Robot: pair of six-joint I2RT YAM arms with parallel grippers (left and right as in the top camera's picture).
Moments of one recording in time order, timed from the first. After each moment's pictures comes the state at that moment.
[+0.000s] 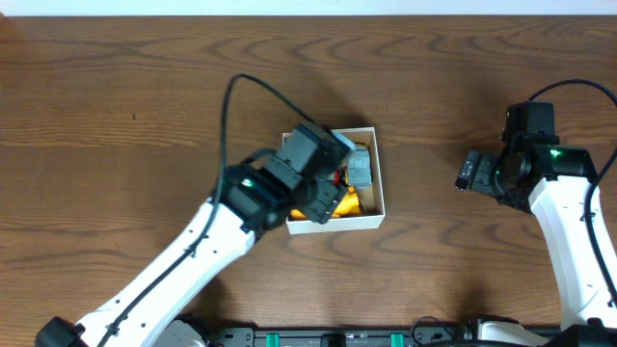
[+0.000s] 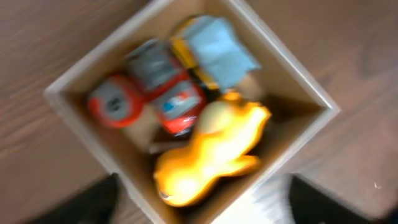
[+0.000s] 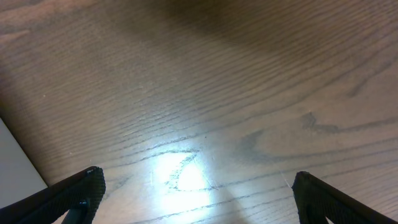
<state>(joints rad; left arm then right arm) -0.67 1.38 1.21 -0.86 0.03 -0.04 -0.07 1.38 1.08 -1.02 0.09 0.33</state>
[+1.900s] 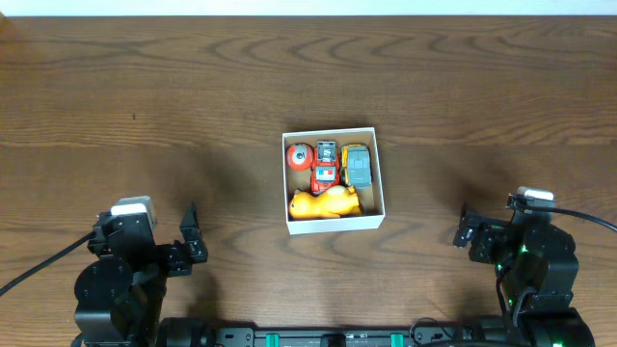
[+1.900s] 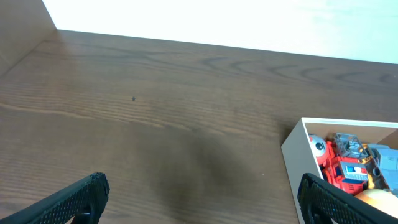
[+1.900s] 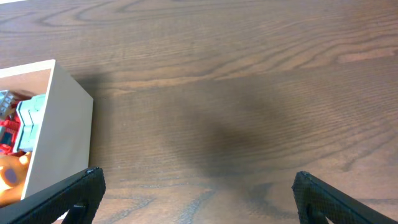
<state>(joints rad) -0.02 0.35 0.78 -0.84 -0.06 -0.10 0.04 0.44 0.59 -0.76 0.10 0.20</state>
